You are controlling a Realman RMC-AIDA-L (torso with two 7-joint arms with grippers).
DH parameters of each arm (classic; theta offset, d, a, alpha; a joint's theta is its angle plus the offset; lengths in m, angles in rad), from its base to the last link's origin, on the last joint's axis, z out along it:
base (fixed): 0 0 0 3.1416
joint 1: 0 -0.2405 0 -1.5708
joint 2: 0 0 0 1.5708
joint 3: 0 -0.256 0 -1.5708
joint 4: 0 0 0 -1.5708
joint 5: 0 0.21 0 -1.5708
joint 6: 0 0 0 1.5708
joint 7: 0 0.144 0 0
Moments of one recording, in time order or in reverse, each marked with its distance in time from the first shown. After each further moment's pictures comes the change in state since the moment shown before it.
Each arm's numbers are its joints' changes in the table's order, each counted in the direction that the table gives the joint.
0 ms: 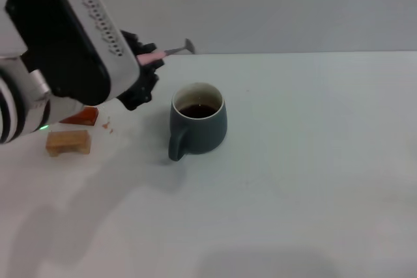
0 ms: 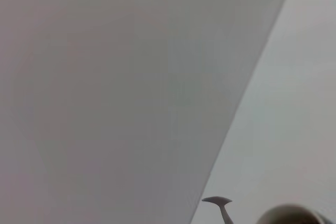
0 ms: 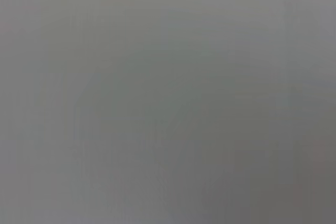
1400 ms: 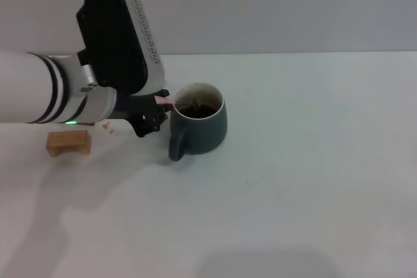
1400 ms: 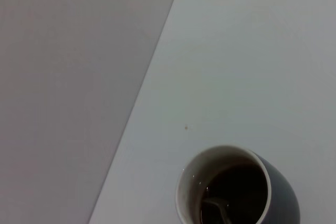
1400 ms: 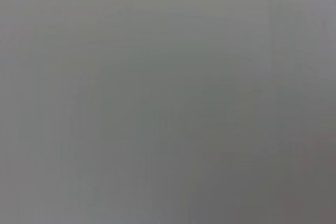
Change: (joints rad) left arm 0.301 0.001 0.133 -0.360 -0.085 -0.206 0.091; right arm 0.044 -0.003 0.009 -0.009 0.000 -0.039 0.010
